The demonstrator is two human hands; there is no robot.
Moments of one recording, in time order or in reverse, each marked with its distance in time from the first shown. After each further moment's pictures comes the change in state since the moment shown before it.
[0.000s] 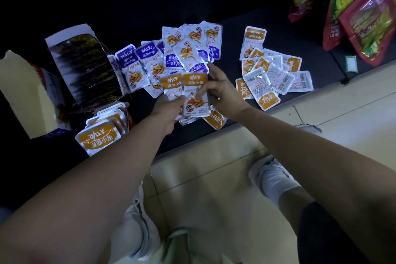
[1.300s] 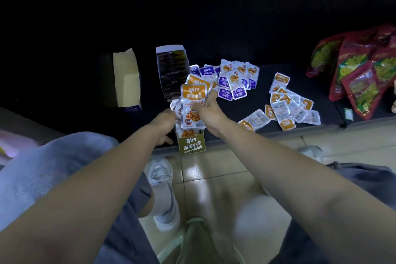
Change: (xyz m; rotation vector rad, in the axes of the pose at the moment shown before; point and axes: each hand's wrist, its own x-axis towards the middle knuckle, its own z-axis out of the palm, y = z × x) left_hand -0.165 0.004 -0.177 0.174 -0.020 -0.056; right_hand -0.003 -0.212 0.136 0.565 0.015 0.512
